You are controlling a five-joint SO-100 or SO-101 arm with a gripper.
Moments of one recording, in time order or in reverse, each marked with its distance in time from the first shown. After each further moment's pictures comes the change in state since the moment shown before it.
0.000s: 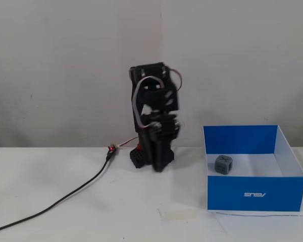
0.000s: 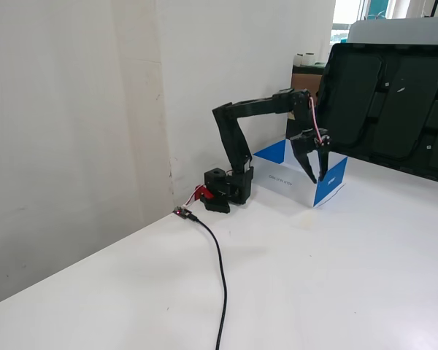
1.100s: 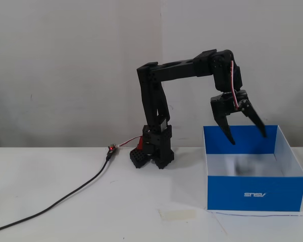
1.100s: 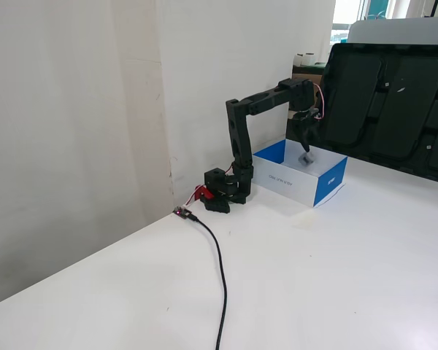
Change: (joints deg) arm -51.0 -13.9 -15.4 7.1 3.8
